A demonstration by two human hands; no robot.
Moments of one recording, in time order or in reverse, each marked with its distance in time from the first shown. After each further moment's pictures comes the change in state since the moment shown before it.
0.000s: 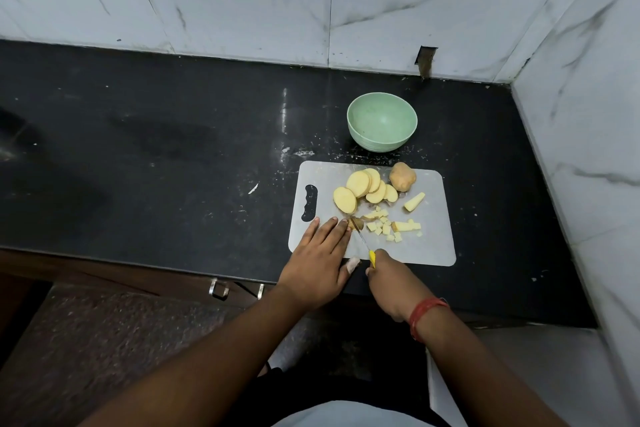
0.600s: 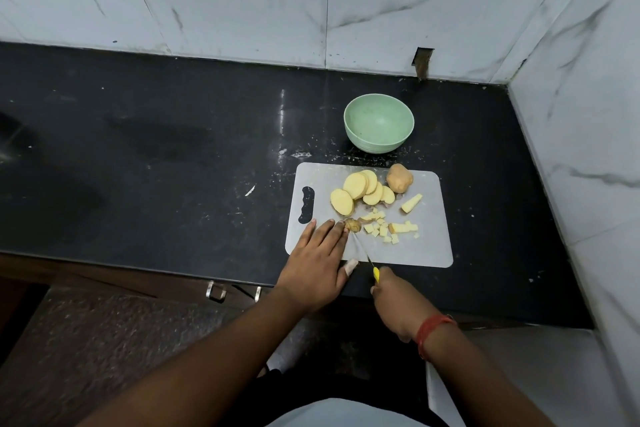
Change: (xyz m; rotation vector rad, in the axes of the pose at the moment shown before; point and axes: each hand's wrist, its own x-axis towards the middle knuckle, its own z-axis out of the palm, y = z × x) left_hand 0.001 0.001 0.002 0.053 0.005 -0.008; right_hand -0.006 0.020 0.010 0.004 -0.065 0.021
